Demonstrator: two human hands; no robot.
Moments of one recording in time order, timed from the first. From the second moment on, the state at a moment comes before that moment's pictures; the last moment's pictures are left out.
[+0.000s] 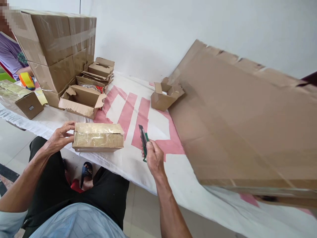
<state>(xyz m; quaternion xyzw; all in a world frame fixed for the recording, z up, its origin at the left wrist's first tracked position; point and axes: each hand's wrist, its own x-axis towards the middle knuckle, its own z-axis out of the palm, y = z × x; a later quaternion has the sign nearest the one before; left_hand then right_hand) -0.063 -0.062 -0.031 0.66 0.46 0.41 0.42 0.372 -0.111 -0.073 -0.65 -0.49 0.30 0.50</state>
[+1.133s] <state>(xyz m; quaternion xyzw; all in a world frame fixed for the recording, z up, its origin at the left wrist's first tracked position) -0.063 -0.063 -0.034 0.75 0.43 0.34 0.38 0.216 -0.036 0.082 -0.37 -0.93 0.02 0.00</state>
